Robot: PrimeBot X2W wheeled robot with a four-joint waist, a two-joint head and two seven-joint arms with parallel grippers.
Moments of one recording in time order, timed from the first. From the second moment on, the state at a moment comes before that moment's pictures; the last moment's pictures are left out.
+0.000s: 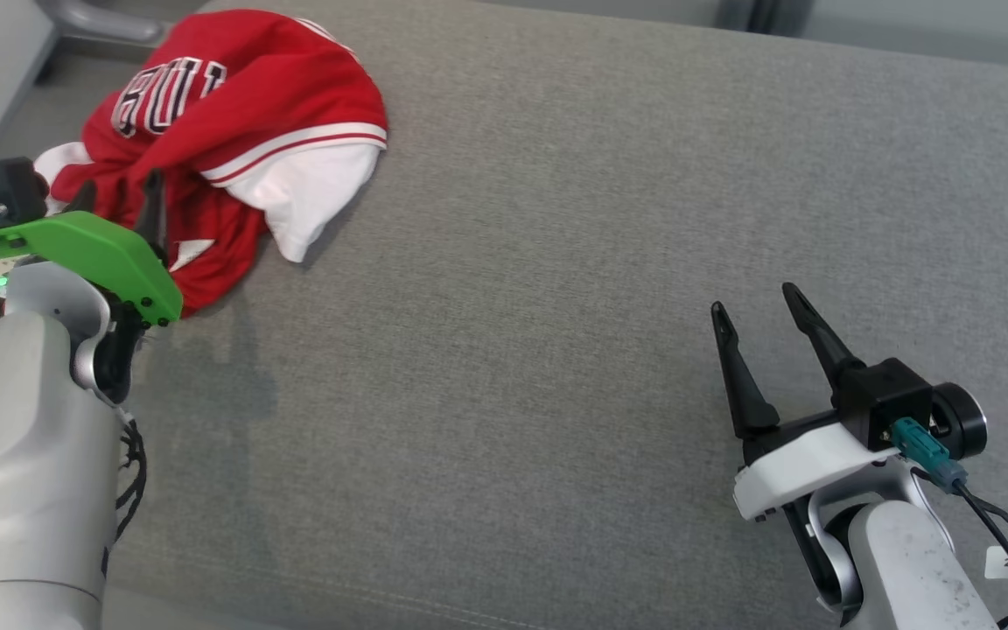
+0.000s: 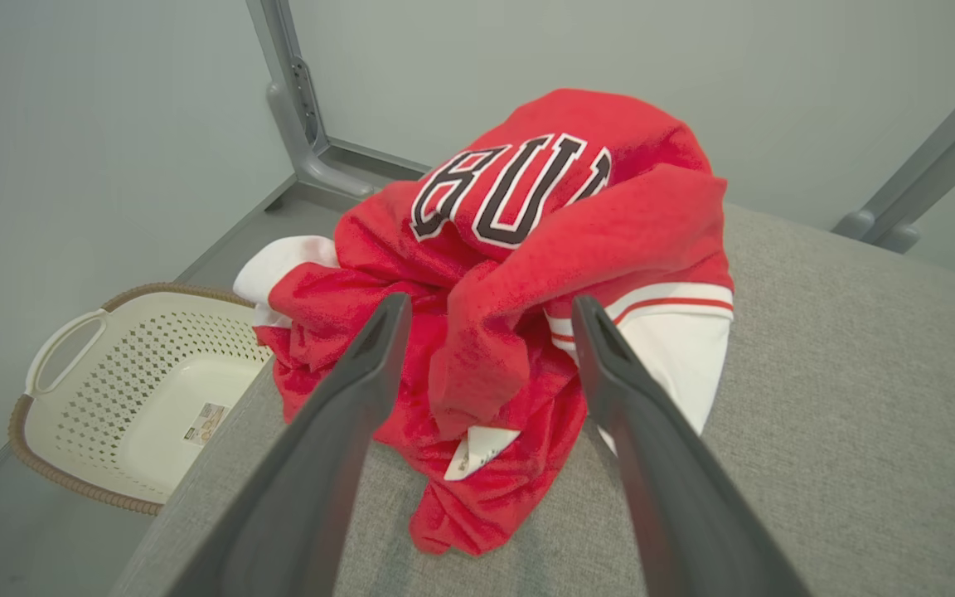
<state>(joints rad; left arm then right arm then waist) -0.81 0.23 -0.08 0.88 -0.43 -0.12 0.04 -0.15 -0.05 0.11 0.08 0.03 0.13 -0.12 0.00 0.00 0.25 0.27</state>
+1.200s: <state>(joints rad) -1.12 0.27 -0.16 0.82 -0.42 -0.11 -0.09 -0.12 -0.05 0.16 0.20 0.18 0.13 -0.21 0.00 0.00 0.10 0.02</state>
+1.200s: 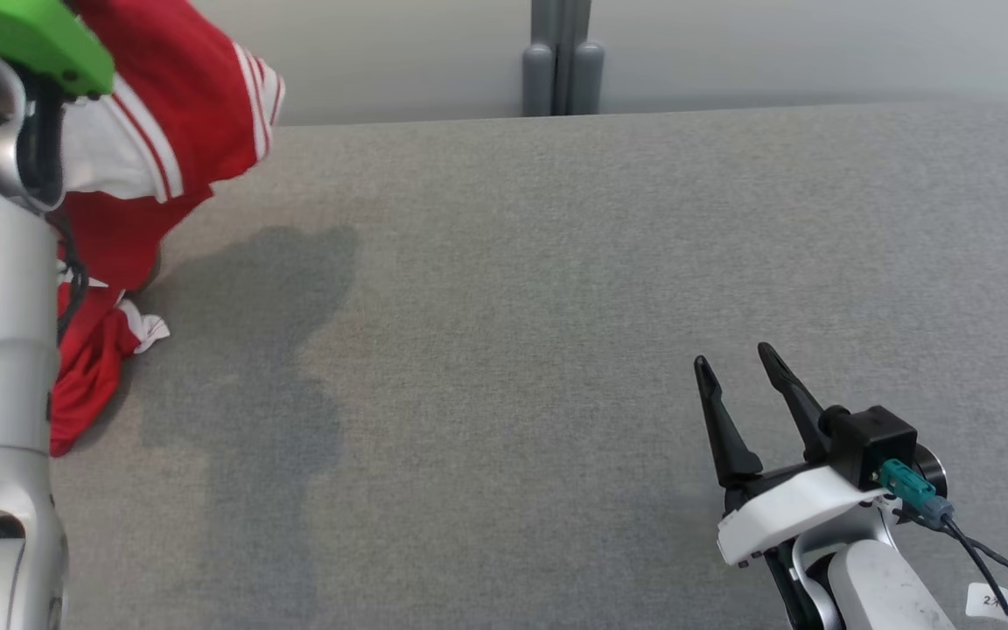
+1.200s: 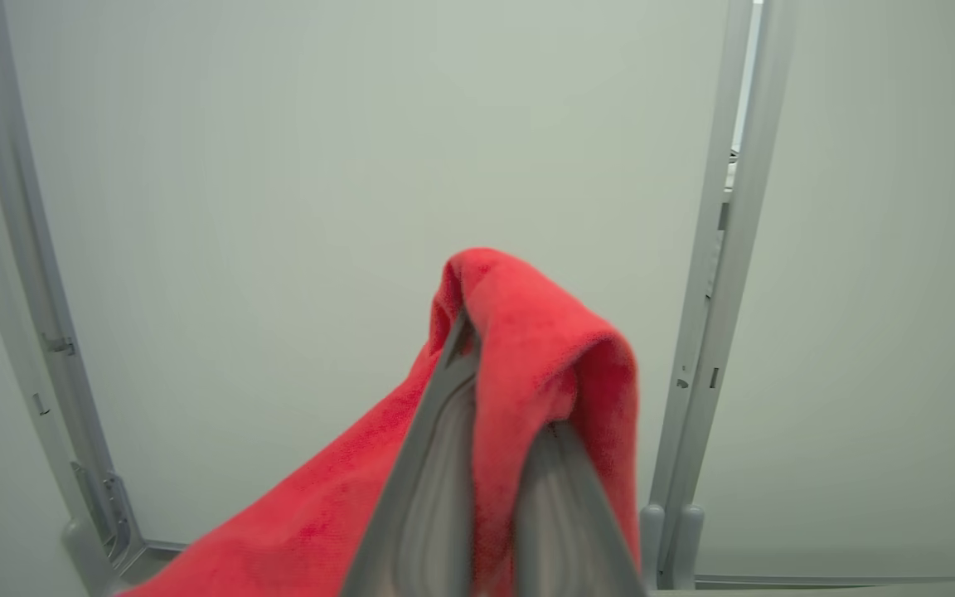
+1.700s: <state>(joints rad) -1.13 0.08 -0.36 0.55 -0.46 -0.12 -0.05 -0.11 -0.05 0.15 0.21 0.19 0.13 -0.22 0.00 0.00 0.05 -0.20</state>
